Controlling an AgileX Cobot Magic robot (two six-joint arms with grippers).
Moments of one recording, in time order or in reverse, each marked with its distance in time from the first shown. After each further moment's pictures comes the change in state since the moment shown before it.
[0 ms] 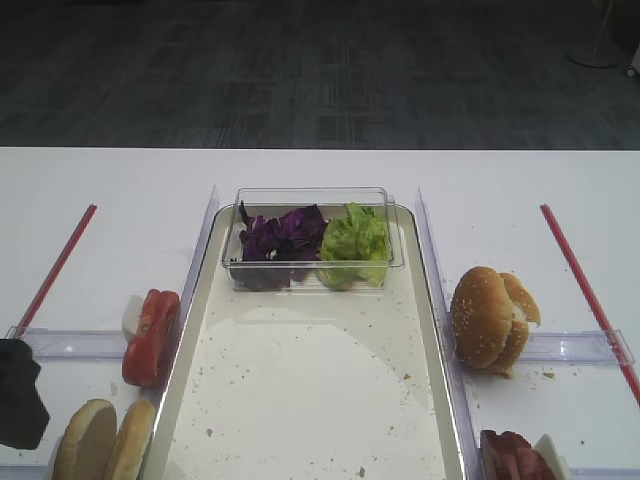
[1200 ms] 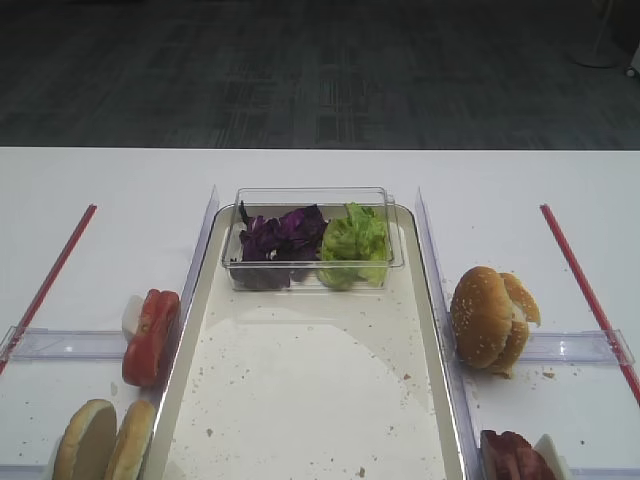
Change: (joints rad) left arm 0.339 -0.023 0.184 0.121 0.021 0.262; right arm 0.000 0.000 0.000 0.000 0.000 0.001
